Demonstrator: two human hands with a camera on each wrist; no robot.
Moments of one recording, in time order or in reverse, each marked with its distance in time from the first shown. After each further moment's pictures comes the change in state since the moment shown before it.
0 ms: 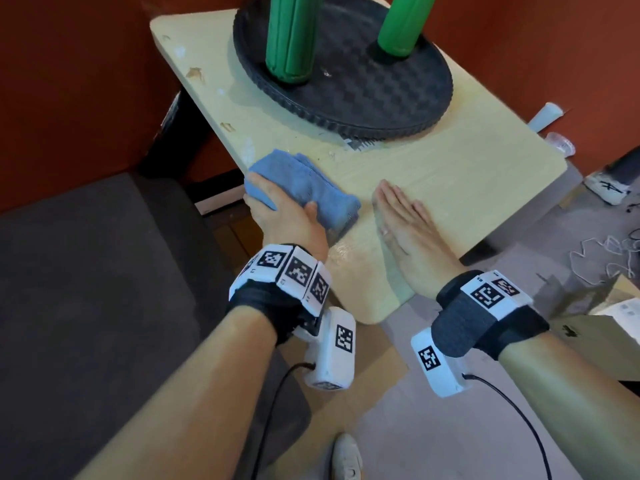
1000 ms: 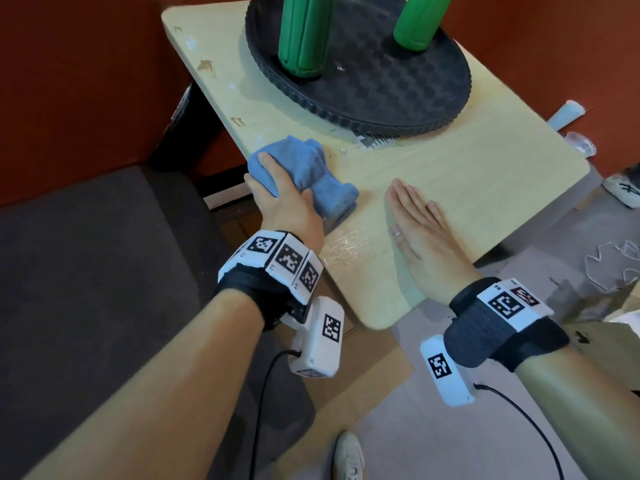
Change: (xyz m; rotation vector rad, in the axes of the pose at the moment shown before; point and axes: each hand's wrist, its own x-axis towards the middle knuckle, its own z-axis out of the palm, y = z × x) left_hand 0.027 -0.002 -0.012 0.104 -0.043 0.064; right_hand 0.001 0.000 0.004 -0.006 0.004 0.022
